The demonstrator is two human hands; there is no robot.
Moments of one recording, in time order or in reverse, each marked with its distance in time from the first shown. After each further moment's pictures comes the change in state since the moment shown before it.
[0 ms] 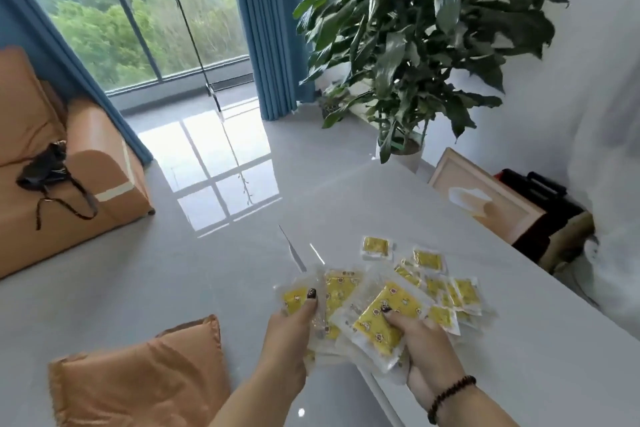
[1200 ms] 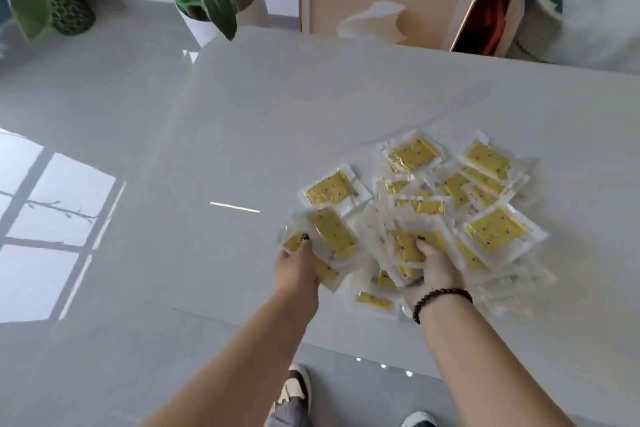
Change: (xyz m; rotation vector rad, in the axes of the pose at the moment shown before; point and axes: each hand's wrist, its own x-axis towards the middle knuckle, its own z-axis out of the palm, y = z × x) left_hand 0.542 -0.053 0.153 0.491 -0.254 -0.280; right_hand 0.475 0.104 -0.013 0.848 0.915 0.172
